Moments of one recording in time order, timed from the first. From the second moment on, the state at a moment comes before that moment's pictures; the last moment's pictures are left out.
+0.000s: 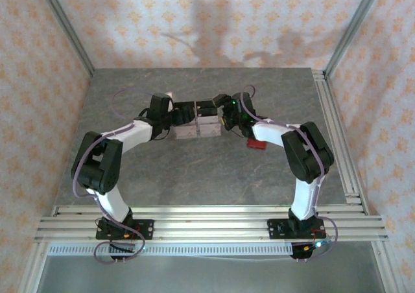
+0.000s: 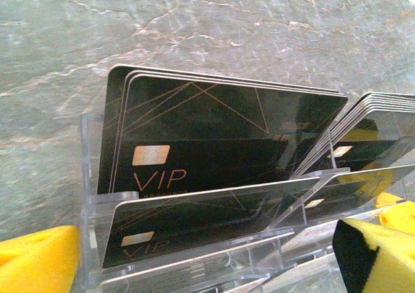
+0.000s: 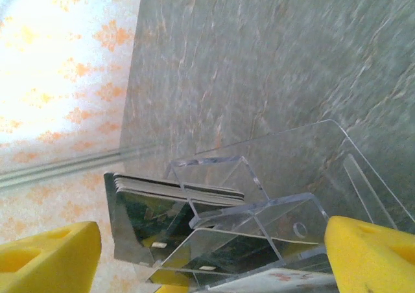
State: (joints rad) left arm -0.28 1.75 1.04 -0.01 0.15 -0.57; right arm 0.48 1.89 1.12 0.25 -0.17 1.41
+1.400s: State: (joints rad) left arm -0.33 1.65 1.14 -0.07 0.04 -0.58; right arm 0.29 1.45 1.05 -0.35 -0.02 0.93
